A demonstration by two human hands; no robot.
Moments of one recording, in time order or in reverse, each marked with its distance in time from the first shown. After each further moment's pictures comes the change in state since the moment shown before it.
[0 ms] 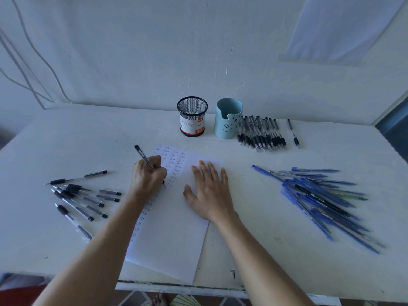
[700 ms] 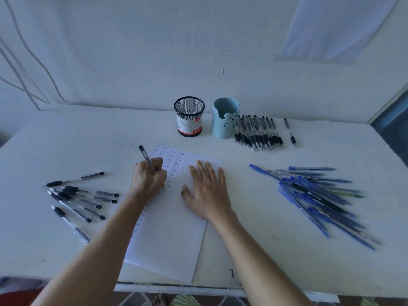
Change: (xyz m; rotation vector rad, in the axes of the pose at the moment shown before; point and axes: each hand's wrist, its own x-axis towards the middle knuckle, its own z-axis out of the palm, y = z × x) left_hand -0.002 0.003 0.003 0.029 -0.027 0.049; right_hand 0.000 -0.001 0.000 0.001 0.010 0.002
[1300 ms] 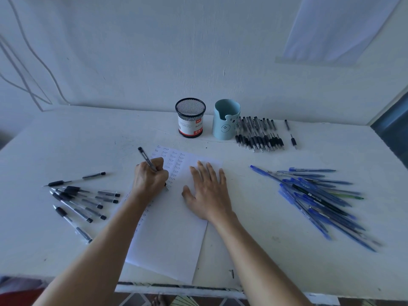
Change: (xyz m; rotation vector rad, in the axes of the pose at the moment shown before) left_hand 0.001 -0.005 0.002 -0.066 0.023 0.012; right_hand -0.001 0.000 0.000 -0.012 -0.004 -0.003
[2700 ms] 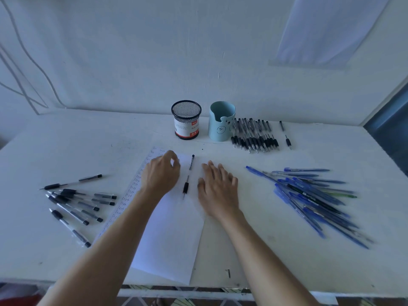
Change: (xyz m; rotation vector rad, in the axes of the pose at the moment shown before) left_hand 0.014 0.021 0.032 0.525 -0.021 0.041; right_hand -0.002 0.022 -0.010 -0.031 0.083 0.150
